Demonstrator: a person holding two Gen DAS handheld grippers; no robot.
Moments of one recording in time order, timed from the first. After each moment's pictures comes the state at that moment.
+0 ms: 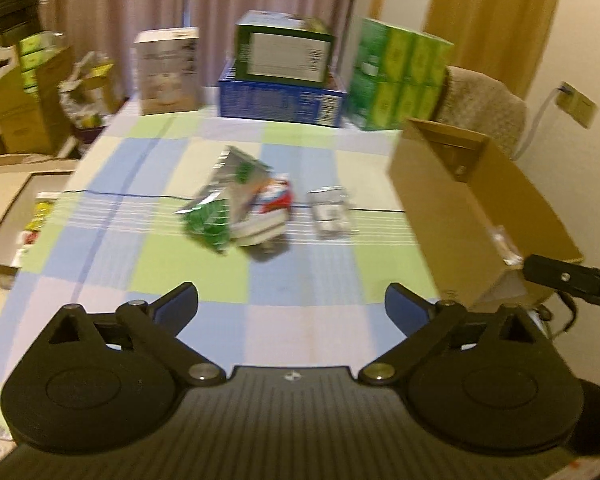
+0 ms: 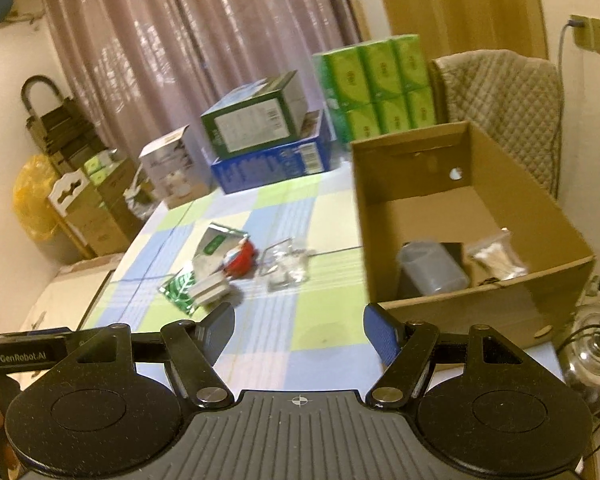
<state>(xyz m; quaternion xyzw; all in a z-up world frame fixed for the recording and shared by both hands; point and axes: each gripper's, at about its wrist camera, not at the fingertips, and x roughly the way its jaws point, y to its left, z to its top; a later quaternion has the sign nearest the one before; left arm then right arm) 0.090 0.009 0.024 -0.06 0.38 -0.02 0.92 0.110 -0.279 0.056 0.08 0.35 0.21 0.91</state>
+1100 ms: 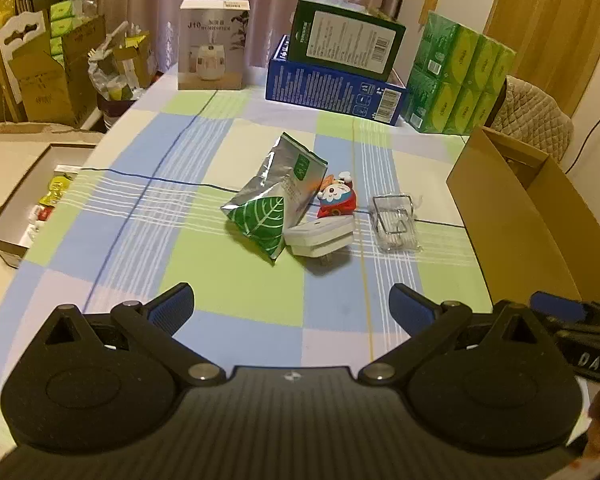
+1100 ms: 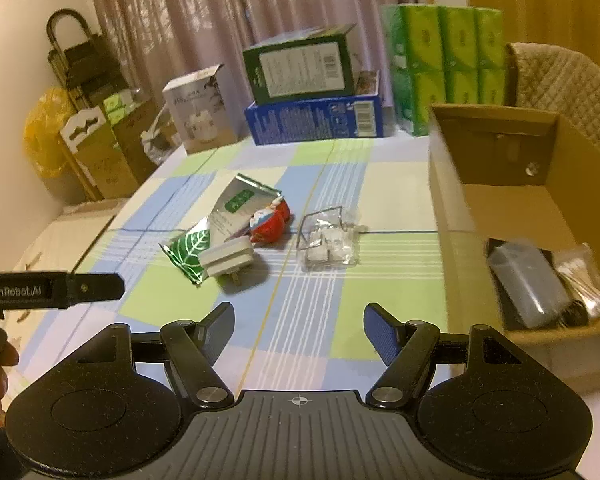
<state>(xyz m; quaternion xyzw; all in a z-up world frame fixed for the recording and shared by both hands) 0.147 0.054 -0.019 -0.09 0.40 0.01 0.91 0.166 -0.196 -0.010 0.01 0.38 0.26 0.89</state>
